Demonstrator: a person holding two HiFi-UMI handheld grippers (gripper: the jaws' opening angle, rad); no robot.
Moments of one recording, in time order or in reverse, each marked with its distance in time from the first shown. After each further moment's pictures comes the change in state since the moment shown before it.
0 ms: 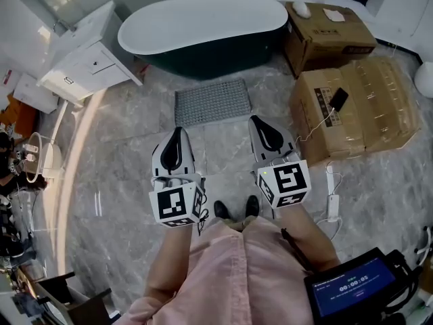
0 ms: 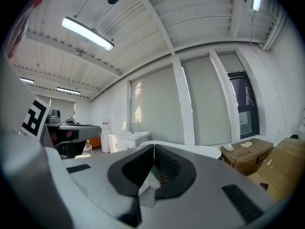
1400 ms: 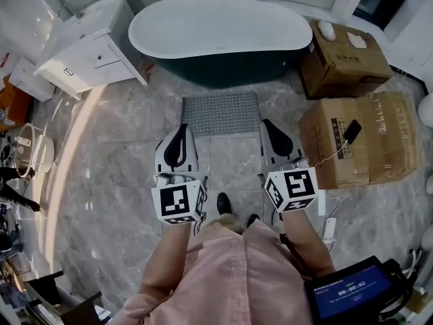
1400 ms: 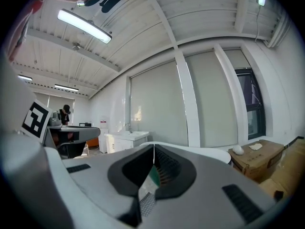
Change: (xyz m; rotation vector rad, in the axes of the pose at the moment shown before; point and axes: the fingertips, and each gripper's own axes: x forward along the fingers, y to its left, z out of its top) left arm 0.116 0.130 -0.017 -0.037 0.004 0.023; right arm 0.165 0.012 0.011 -0.013 0.020 0.001
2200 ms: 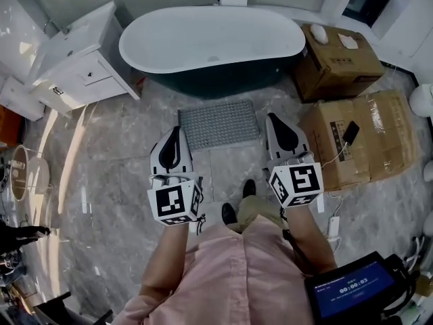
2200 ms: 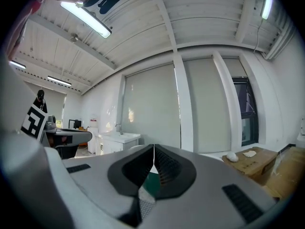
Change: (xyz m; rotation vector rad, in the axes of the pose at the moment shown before) left arm 0.053 0.070 -0.007 -0.021 -0.025 -0.040; right arm 0.066 -0.004 0.025 -0.045 -0.044 -0.109
